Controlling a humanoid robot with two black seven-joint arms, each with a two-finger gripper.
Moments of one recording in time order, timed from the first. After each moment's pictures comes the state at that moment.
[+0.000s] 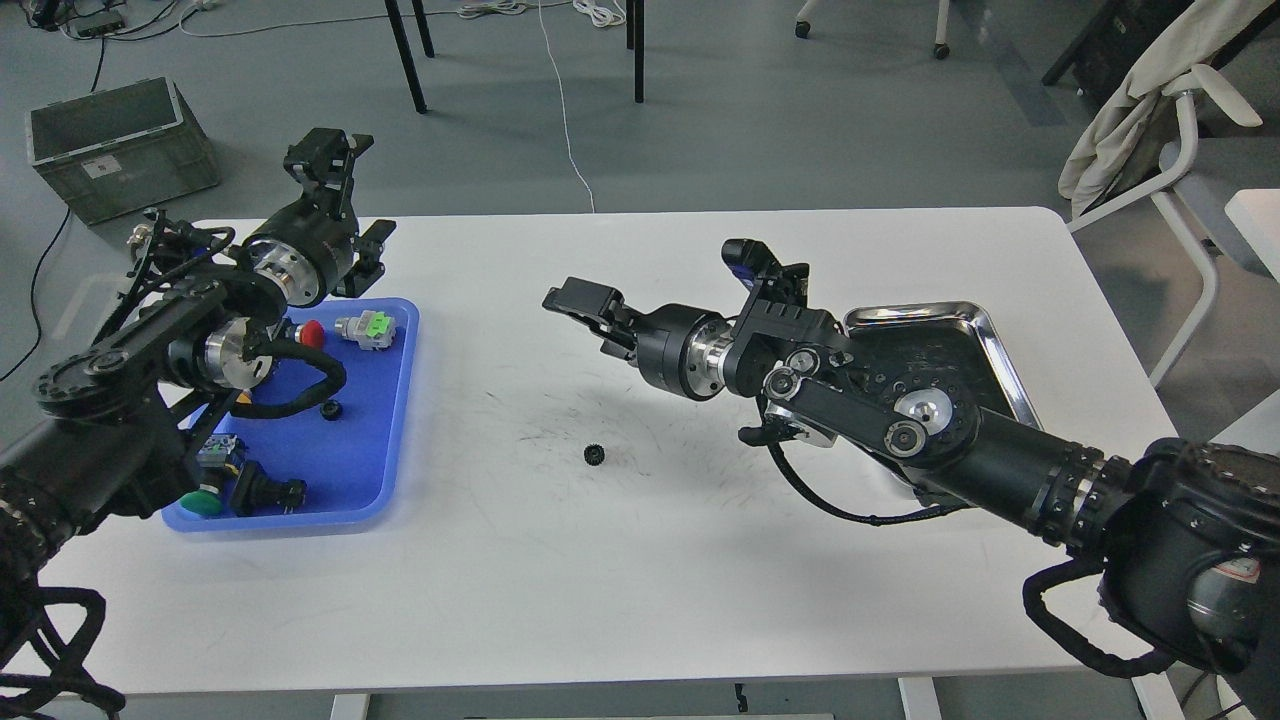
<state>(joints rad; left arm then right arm) -0.82 0.36 -0.68 -0.72 0.39 -0.09 -0.12 0.95 0.00 0.38 0.90 -0.88 0.11 -0.05</state>
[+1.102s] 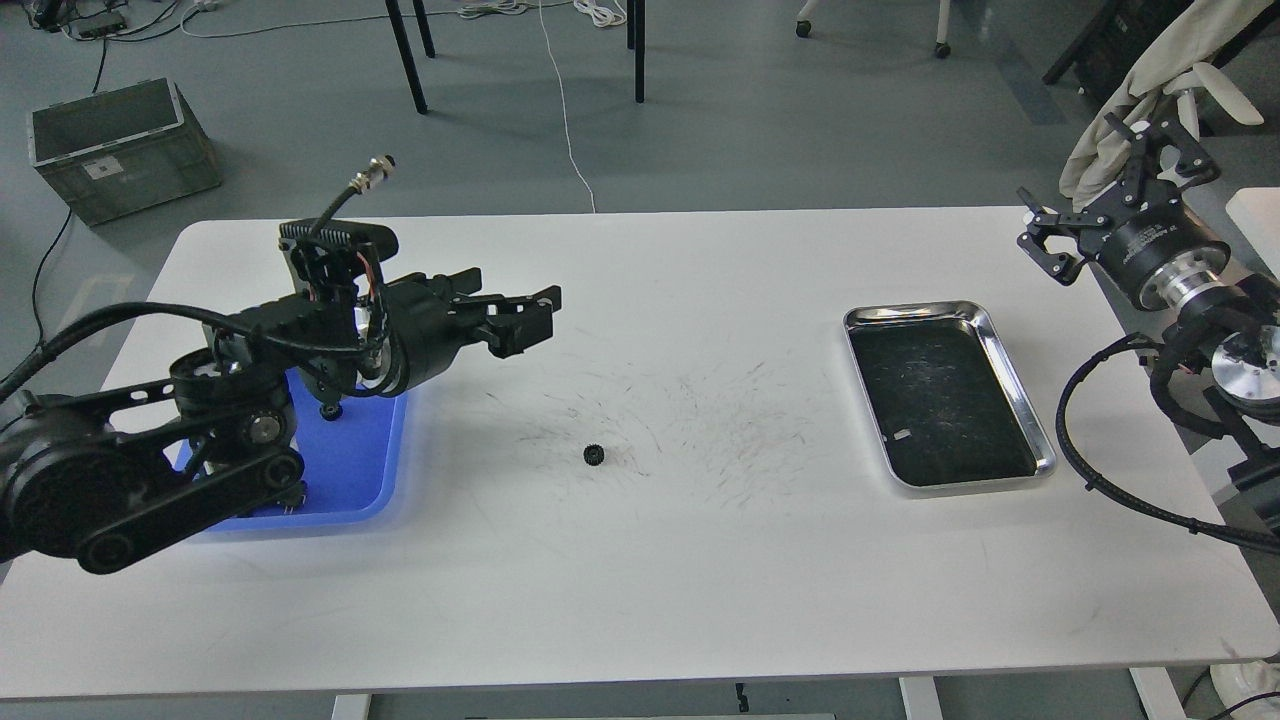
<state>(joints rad) -0.84 0.60 -0.32 -1.52 1.66 -0.09 0.22 0.64 -0.50 1.01 0.68 0.12 0.38 -0.01</state>
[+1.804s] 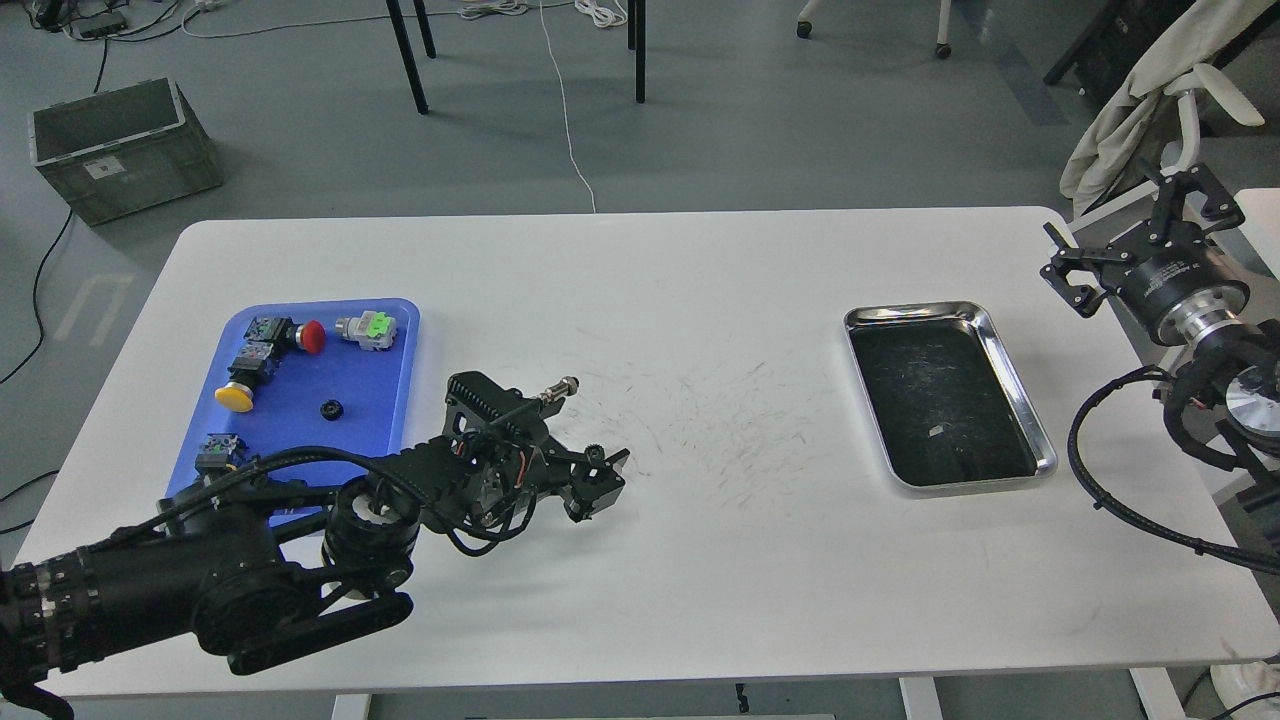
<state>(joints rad) -0.73 0.33 -0.13 -1.31 2.00 -0.05 0.26 0.62 -0.50 1.01 0.64 0.14 0.40 0.00</state>
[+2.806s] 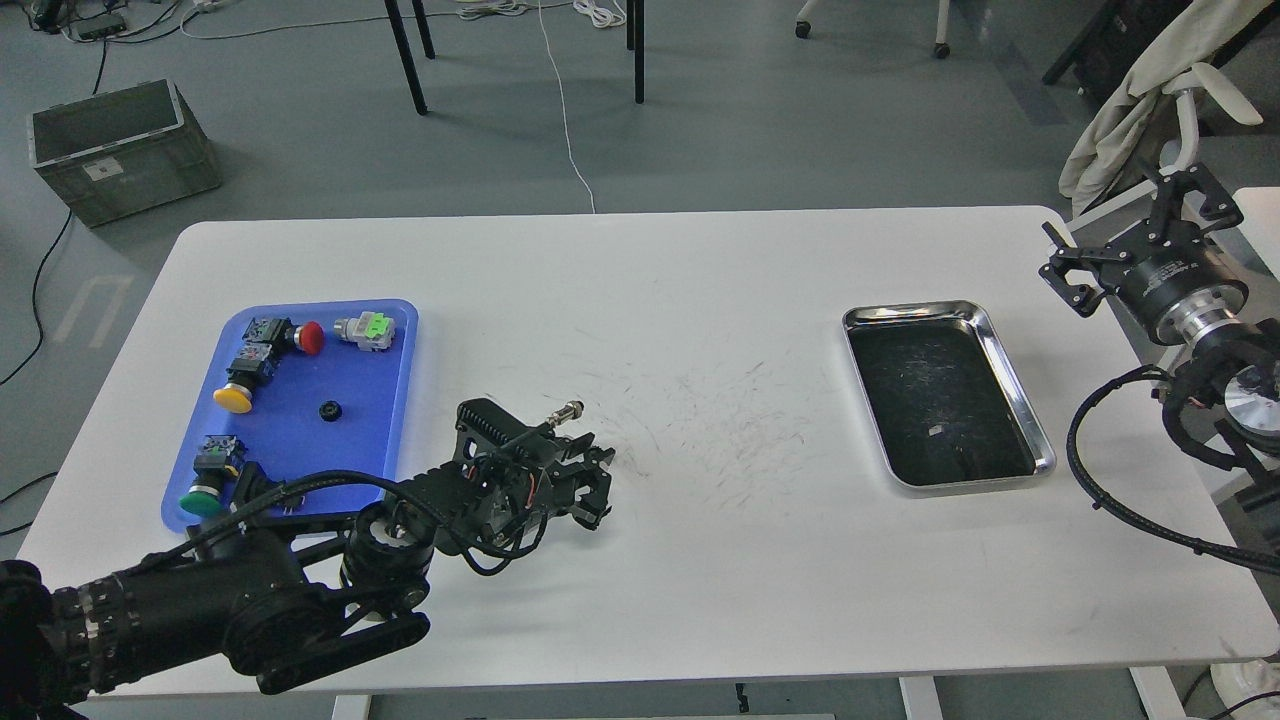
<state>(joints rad) -0.68 0.29 -0.13 -1.22 2.00 -0.03 0.25 0.62 -0.50 1.01 0.64 0.14 0.40 0.00</state>
